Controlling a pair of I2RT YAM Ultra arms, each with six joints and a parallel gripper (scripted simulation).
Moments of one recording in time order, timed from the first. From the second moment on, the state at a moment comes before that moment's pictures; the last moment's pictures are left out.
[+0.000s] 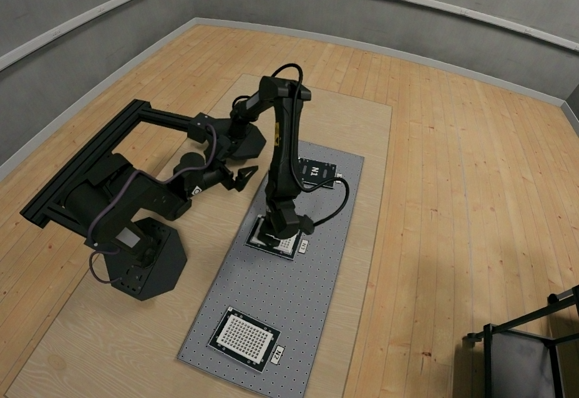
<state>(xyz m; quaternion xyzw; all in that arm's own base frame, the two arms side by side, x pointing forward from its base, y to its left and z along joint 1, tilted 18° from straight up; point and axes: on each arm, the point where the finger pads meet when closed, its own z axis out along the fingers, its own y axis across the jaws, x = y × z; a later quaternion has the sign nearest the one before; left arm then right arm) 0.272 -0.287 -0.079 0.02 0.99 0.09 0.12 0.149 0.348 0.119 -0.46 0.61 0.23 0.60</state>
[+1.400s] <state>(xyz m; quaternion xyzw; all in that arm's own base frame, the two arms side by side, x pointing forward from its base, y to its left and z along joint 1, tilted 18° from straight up) 0.260 -0.302 -0.021 0.03 0.99 0.08 0.12 0.149 0.348 0.119 -0.46 0.61 0.23 0.60</state>
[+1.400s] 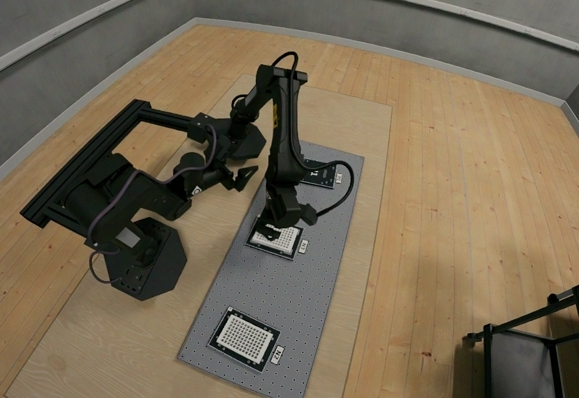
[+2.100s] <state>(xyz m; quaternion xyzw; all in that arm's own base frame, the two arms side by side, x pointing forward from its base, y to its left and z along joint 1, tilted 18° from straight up) 0.254 -0.288 -0.034 0.32 0.94 0.01 0.08 0.149 0.348 0.119 -0.46 0.61 0.23 0.60</state>
